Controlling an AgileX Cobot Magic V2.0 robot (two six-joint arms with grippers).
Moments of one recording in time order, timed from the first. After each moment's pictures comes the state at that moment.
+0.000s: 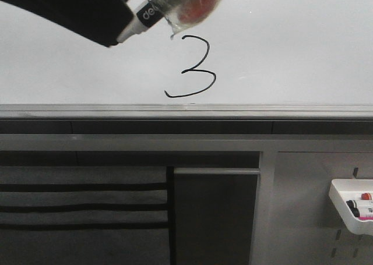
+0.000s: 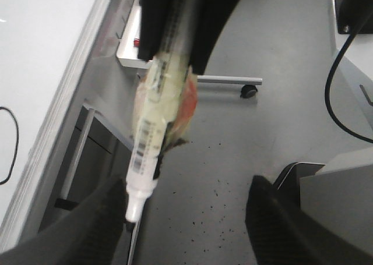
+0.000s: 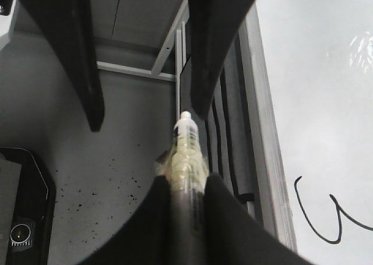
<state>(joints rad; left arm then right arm) -0.70 1.16 -0.97 -0.63 0.82 1.15 0.68 1.14 -1.05 0.55 0.77 -1.27</state>
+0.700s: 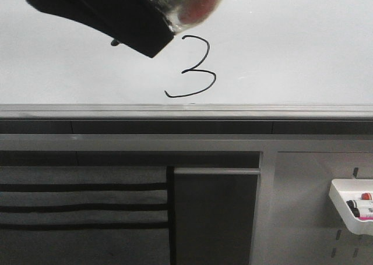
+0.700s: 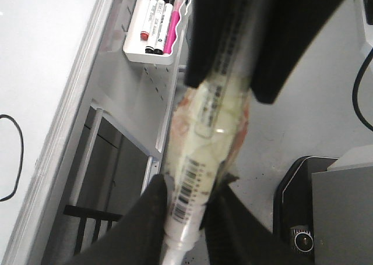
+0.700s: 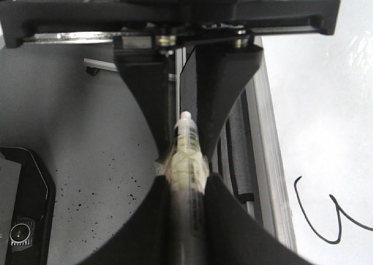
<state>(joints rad) -0.72 1.27 -1.02 -0.61 0.76 1.15 0.68 1.14 -1.05 0.55 0.77 -1.28</state>
